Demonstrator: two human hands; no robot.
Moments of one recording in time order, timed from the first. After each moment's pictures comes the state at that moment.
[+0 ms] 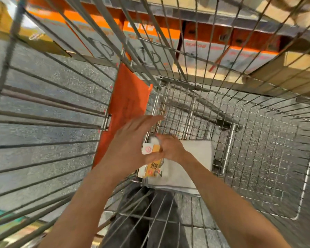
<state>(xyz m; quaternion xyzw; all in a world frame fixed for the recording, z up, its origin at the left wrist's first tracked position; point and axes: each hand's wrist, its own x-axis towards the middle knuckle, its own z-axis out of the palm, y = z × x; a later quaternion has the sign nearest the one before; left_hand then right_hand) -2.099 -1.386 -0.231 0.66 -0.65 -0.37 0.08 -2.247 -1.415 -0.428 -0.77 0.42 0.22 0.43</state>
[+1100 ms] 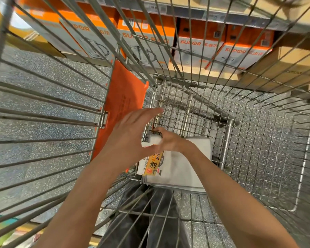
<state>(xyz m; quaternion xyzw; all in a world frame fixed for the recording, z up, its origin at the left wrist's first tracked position) -2.099 -1.392 -0.227 0.65 -0.64 -0.40 0.10 -2.247 -1.434 -0.395 -0.61 0.48 0.22 0.59</state>
